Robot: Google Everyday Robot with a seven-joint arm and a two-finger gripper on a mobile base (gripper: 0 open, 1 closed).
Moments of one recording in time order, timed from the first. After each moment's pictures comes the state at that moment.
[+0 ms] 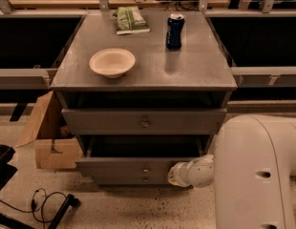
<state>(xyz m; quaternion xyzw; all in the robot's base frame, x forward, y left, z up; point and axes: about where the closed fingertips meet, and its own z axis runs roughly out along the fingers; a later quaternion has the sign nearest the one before) 0.576 -0.121 0.342 -0.76 0.60 -0.04 0.26</state>
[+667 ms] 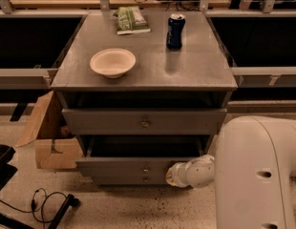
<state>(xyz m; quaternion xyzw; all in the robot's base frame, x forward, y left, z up) 0.575 -0.114 0.337 -0.77 0.59 -0.04 0.26</state>
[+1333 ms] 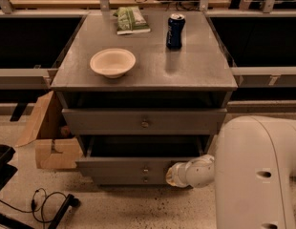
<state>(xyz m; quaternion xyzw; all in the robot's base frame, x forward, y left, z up) 0.575 -0.114 0.337 -0.77 0.59 -0.04 0.26</state>
